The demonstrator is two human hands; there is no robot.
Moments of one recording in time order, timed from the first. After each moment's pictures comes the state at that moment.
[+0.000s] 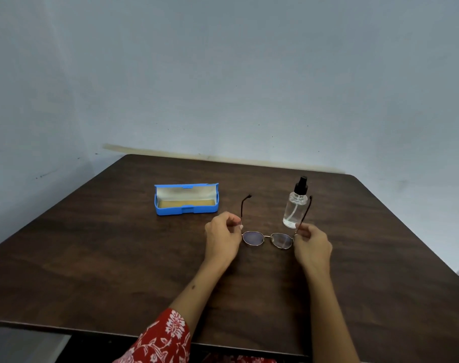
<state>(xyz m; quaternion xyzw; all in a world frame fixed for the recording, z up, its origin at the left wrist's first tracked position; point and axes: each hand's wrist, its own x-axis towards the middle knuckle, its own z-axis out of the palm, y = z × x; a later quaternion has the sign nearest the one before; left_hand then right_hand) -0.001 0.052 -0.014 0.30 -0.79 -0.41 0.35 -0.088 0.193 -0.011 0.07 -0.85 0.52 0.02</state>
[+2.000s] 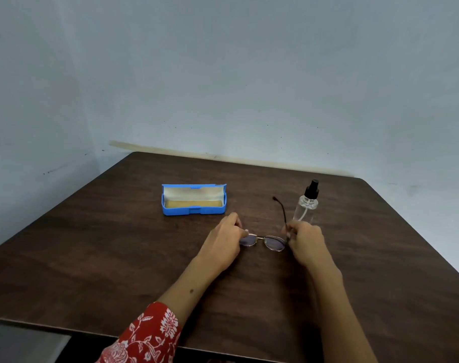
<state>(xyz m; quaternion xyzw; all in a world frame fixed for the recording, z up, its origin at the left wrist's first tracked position) 0.007 0.021 -0.016 0.13 -0.96 -0.17 0.16 -0.096 0.175 0.006 0.27 -0.92 0.29 0.00</state>
